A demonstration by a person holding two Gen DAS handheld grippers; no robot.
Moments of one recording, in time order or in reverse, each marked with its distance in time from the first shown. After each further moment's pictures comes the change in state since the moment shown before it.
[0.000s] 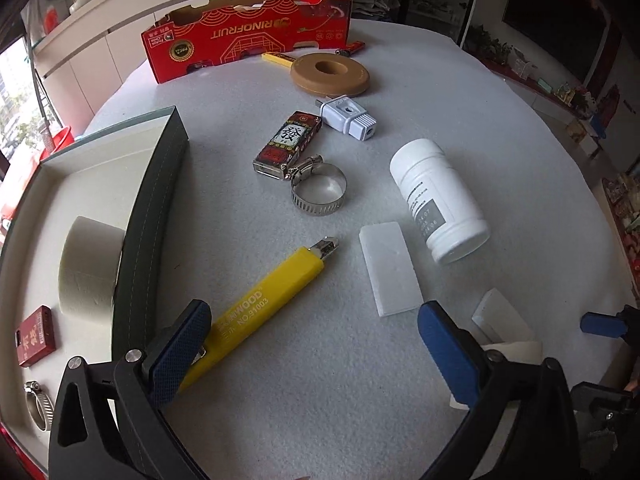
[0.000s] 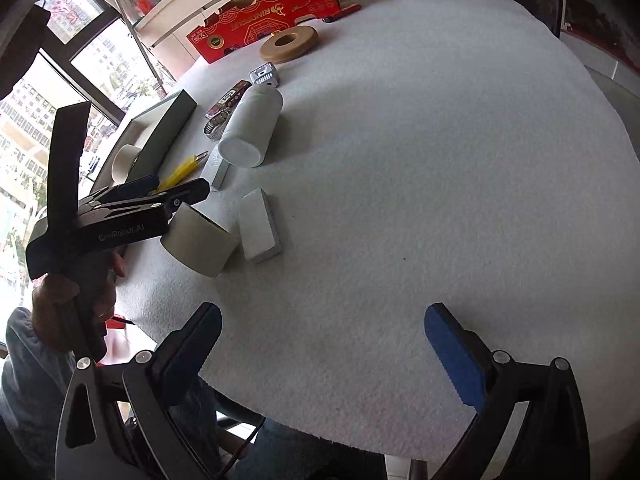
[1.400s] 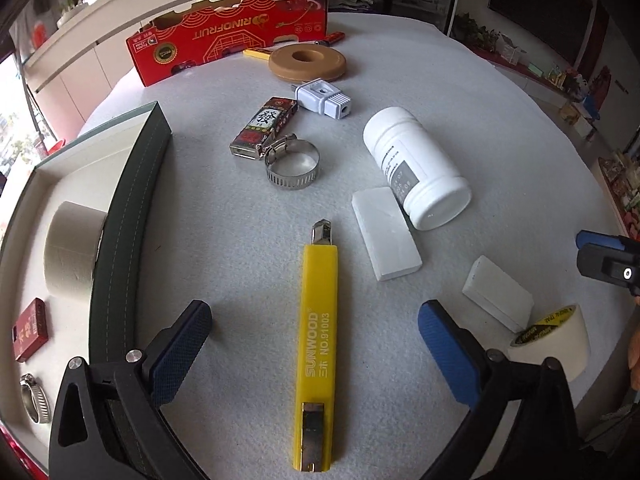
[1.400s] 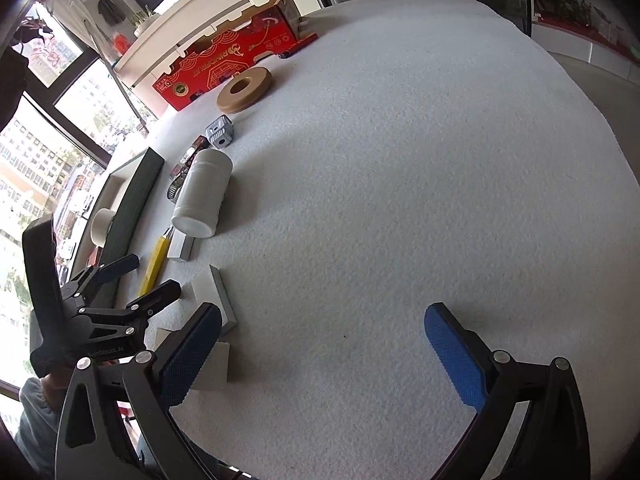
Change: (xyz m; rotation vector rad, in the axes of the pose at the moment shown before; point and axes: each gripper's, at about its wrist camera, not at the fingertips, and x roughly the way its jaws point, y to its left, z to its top) left arm 0.005 -0.012 -0.010 0.046 0.003 0.019; right arm -0.003 -0.035 0.033 0.097 -0.111 0.006
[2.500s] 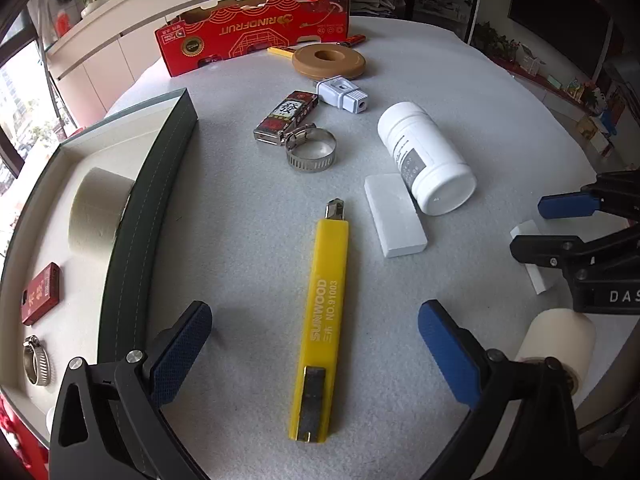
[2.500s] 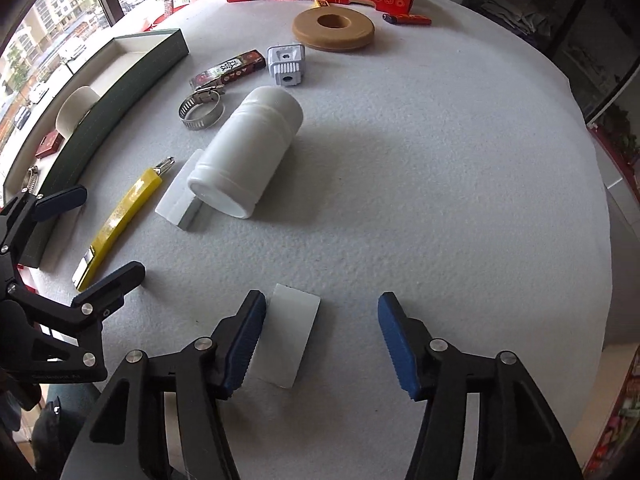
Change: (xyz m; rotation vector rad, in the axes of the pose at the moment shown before) left arm -0.008 -0.006 -0.012 -0.049 -0.014 0.050; right arm 0.059 0.082 0.030 -0.449 0.230 -0.276
